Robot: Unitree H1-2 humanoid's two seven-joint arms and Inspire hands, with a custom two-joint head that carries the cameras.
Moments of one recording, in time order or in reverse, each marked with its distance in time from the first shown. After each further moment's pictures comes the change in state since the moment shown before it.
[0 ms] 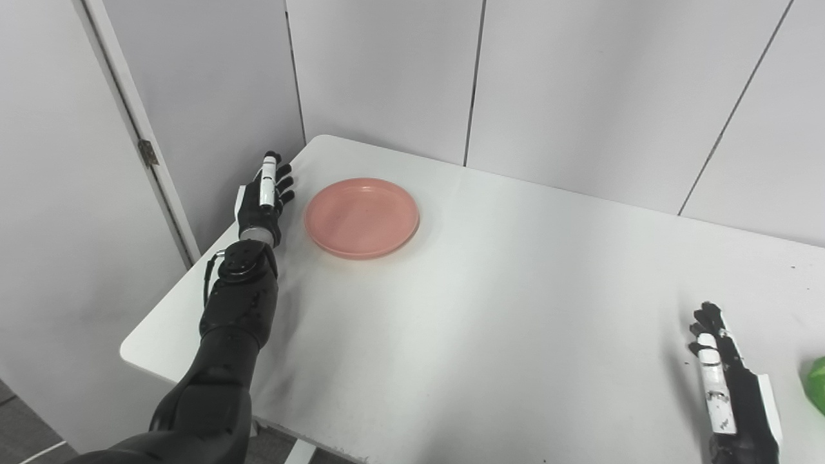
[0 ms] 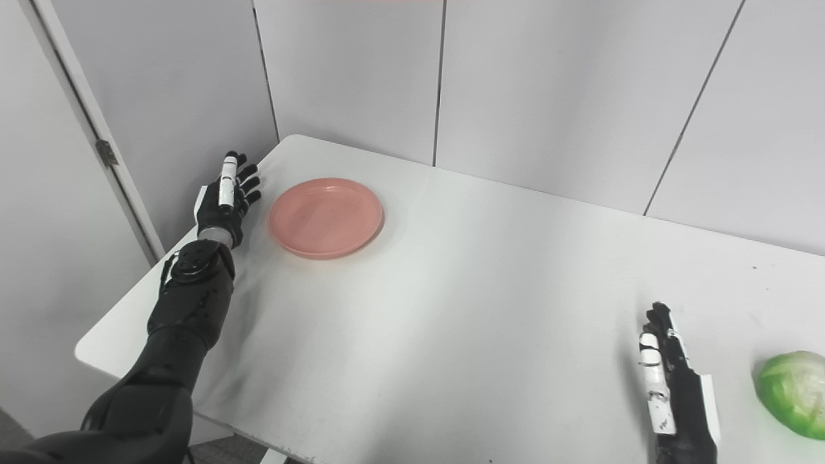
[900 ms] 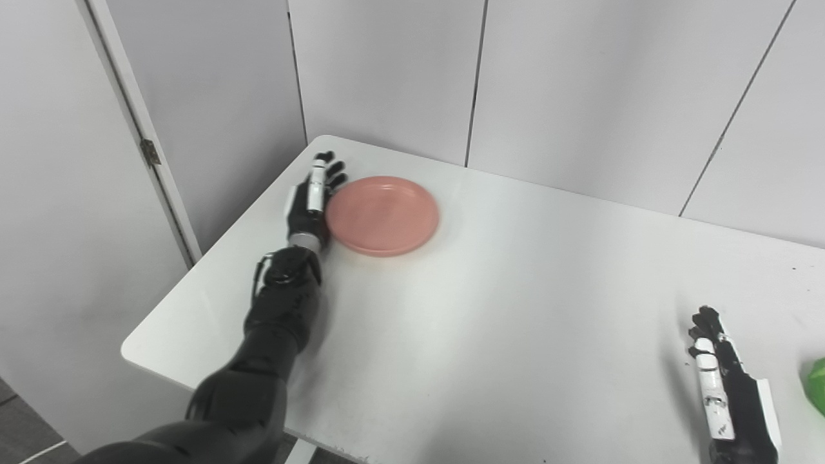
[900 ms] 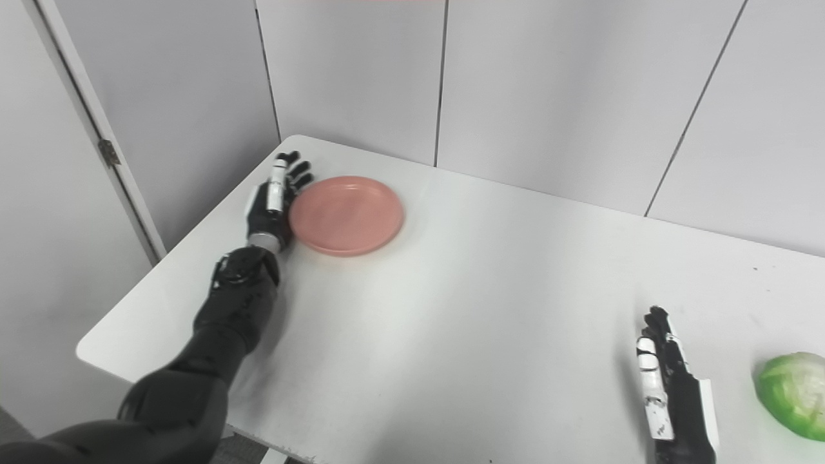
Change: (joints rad) left arm -0.046 -0.116 -0.099 0.091 -0.045 -0.142 -0.108; right arm 0.019 0.013 0.001 -0.023 -0.029 0.001 -0.002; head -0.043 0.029
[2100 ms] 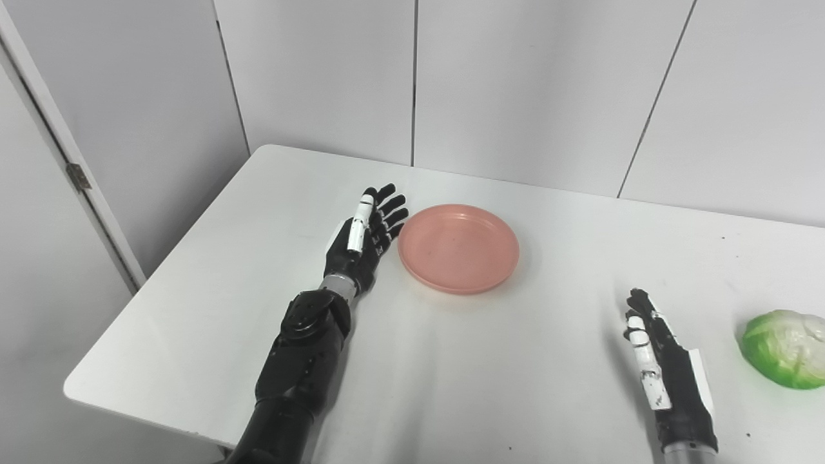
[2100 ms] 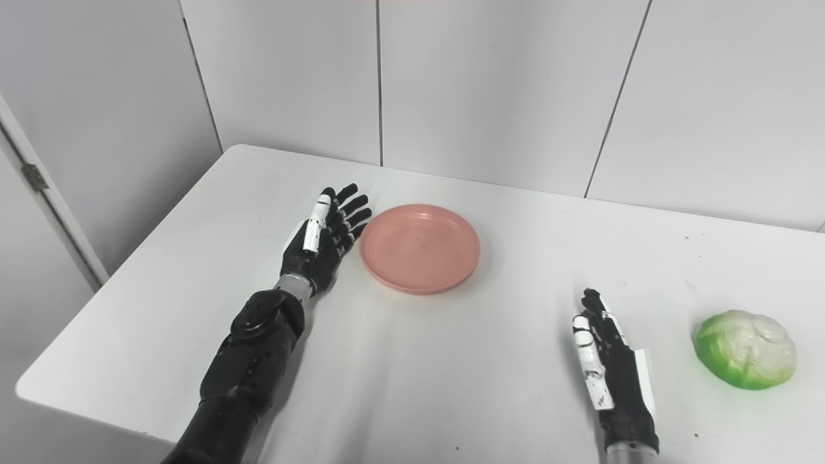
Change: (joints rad) left arm 0.135 -0.166 -0.133 -0.370 -0.026 0.263 -0.081; right arm 0.010 0.040 0.017 -0.011 -0.078 0.038 -0.029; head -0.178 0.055
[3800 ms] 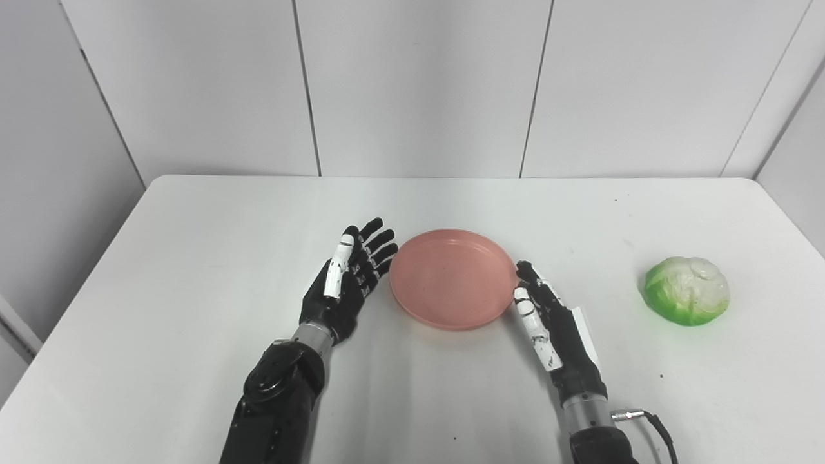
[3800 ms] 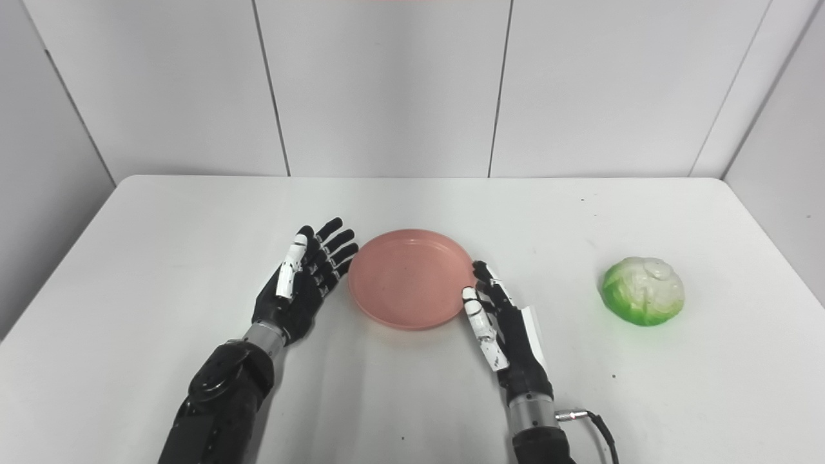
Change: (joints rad) left arm 0.113 -0.096 -0.103 -0.202 0.006 0.121 -0.111; right arm -0.006 0.070 0.041 0.011 -0.079 0.001 -0.041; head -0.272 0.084
